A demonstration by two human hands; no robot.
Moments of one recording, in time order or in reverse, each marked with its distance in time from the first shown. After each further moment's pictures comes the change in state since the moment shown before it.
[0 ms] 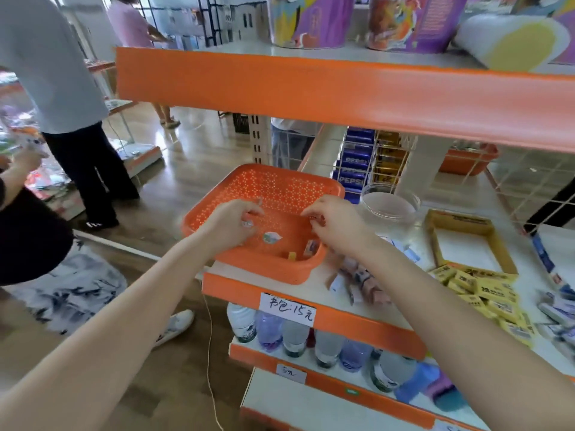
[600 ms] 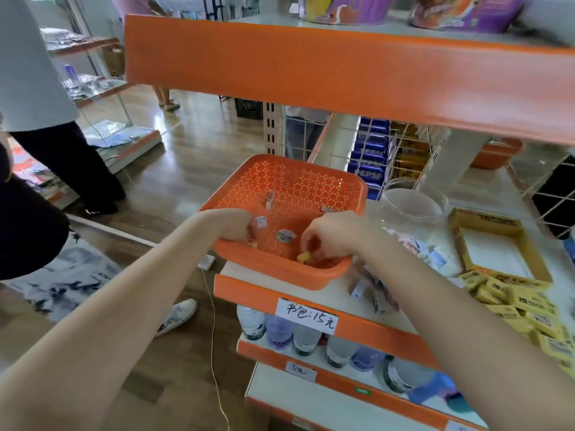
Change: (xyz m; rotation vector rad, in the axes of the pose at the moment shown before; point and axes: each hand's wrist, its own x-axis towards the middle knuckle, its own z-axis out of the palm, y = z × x) left_hand 0.041 -0.034 -0.008 0.402 -0.608 -0.094; right_hand 0.034 -0.023 0.019 -0.367 -0.558 -0.089
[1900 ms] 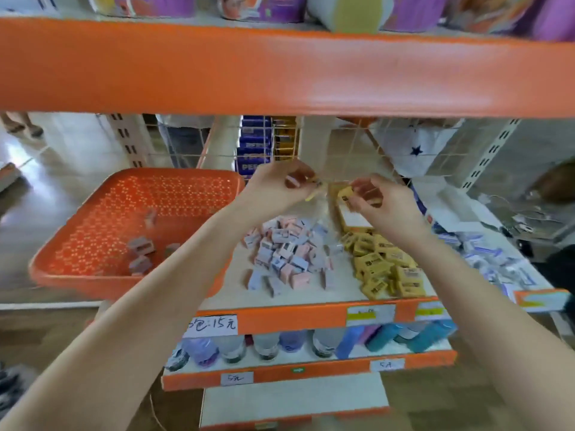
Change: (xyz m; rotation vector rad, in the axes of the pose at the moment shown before) left_hand 0.008 0.230 -0.028 -0.607 0.496 0.689; right_hand -0.191 0.121 0.051 0.685 0.917 0.631
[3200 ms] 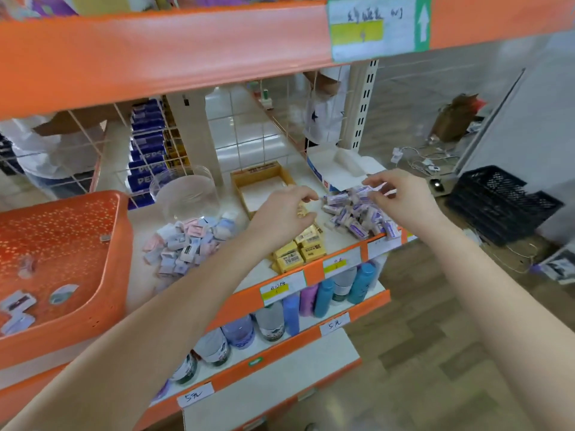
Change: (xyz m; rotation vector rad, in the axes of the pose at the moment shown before) left_hand 0.009 0.071 0.162 0.171 -0.240 0.271; right_hand -0.093 0.108 -0.126 -0.237 0.151 0.297
